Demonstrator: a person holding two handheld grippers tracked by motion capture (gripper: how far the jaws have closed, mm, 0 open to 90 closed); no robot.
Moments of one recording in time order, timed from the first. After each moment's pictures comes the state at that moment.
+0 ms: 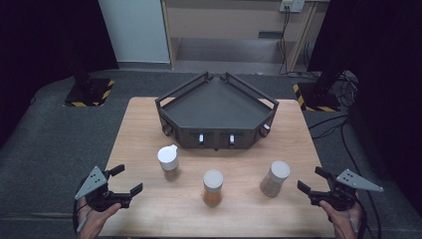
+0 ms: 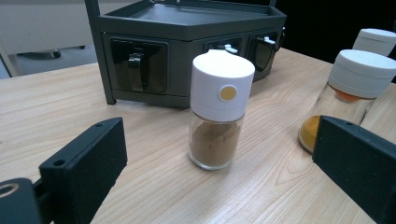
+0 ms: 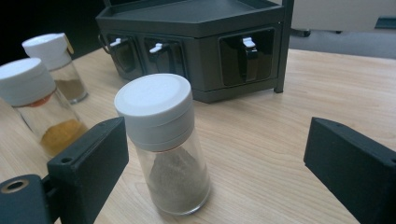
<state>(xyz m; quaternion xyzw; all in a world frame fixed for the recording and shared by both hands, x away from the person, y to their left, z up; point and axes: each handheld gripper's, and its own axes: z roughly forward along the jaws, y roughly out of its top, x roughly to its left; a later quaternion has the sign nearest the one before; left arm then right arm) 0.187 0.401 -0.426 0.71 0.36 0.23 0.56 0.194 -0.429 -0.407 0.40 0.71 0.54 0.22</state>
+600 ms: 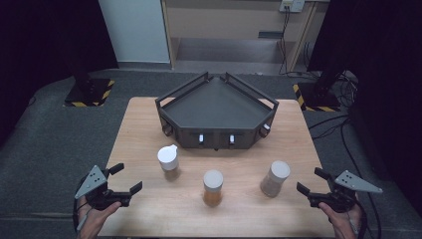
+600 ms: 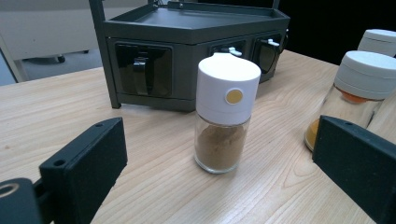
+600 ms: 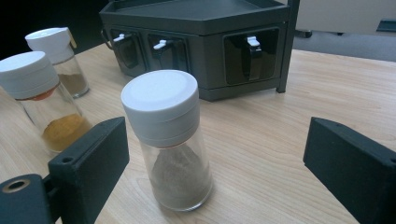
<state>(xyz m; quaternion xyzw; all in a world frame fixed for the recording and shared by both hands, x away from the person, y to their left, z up) 0.189 0.401 -0.427 0.71 0.35 0.24 0.56 0.192 -0.428 -0.406 0.39 0.71 0.54 0.22</state>
